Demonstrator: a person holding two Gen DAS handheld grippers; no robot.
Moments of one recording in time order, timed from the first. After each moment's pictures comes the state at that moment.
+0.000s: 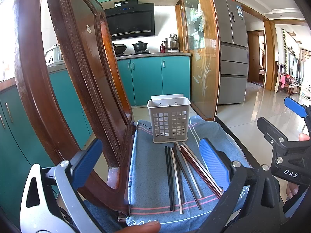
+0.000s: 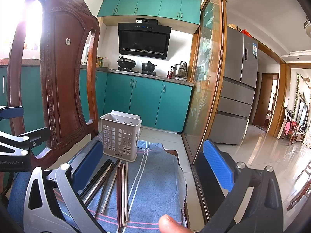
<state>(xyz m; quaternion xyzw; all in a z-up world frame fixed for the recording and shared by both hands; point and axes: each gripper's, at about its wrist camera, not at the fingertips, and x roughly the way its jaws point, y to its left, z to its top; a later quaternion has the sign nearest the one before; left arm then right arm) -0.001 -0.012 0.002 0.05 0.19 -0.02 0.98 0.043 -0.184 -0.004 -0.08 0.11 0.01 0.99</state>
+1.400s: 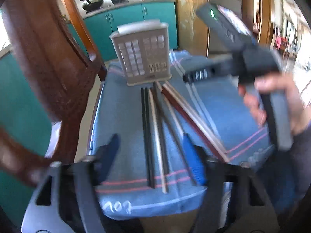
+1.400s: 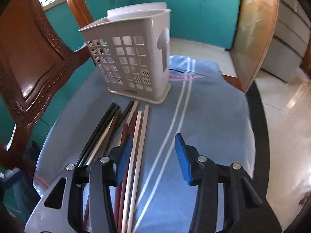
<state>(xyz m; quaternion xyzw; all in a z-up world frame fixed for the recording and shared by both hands) 0.064 -0.066 -0.108 0.11 0.39 -0.05 0.91 0.285 -0.177 -0.127 -0.02 0.46 0.15 0.88</state>
